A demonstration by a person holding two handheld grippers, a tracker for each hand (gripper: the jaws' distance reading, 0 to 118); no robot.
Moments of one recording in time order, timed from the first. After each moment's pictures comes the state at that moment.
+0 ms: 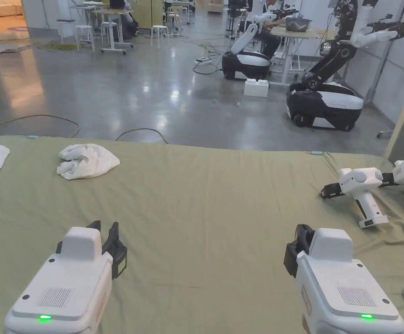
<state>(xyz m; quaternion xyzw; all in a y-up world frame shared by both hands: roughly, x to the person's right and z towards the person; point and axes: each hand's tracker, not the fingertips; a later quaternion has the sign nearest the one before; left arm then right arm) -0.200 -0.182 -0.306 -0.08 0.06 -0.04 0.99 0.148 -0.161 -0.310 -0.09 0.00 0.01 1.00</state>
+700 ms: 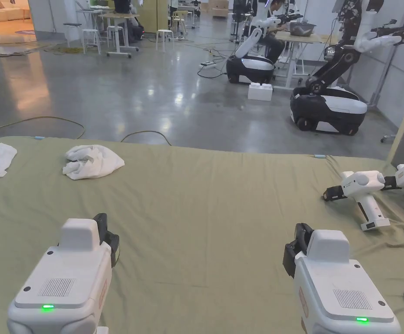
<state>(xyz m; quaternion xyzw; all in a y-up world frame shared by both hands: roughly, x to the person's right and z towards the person) -0.199 -0.171 -0.296 -0.07 0.09 -0.01 0.99 0.144 -0.165 -0.303 -0.07 0.01 0.03 1.00</state>
